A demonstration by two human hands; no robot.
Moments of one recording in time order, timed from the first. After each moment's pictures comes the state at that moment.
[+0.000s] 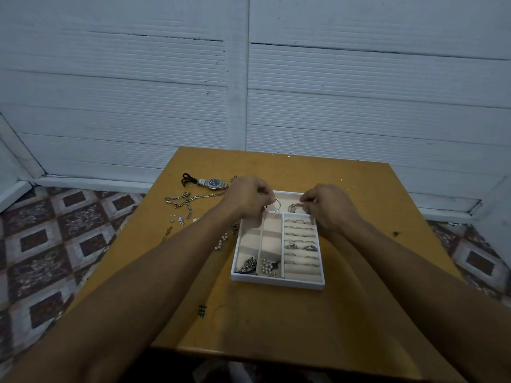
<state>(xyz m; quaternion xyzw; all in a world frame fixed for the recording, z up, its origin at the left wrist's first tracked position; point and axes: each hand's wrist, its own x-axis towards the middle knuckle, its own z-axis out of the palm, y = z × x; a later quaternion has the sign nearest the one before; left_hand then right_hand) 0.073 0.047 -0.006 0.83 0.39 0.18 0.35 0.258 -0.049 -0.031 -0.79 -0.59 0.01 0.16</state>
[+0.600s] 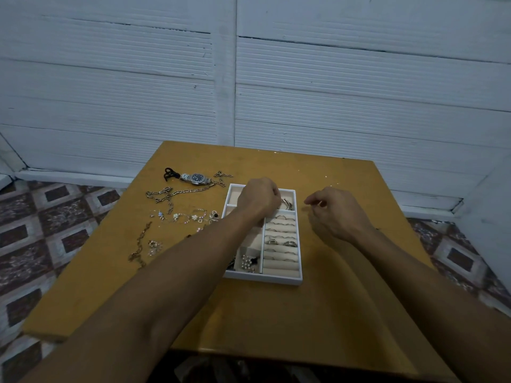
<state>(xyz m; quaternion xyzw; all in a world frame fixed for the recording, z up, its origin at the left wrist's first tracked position) 0.145 0.033 -0.041 0.83 0.44 0.17 0.29 0.276 -0.099 -0.019 -0.79 -0.58 0.03 0.20</state>
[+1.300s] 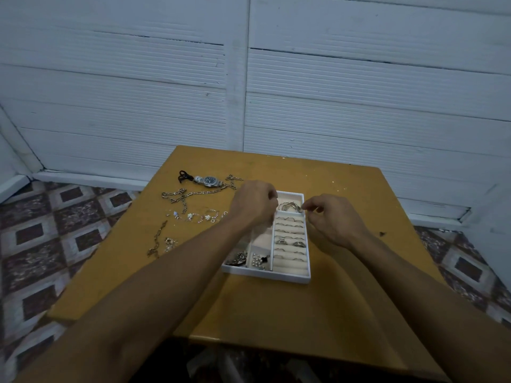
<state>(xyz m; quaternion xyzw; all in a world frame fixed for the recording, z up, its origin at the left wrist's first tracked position) 0.104 0.022 -0.028 0.86 0.41 0.22 0.21 0.248 -0.103 -0.011 -0.79 -0.58 0.05 0.20</state>
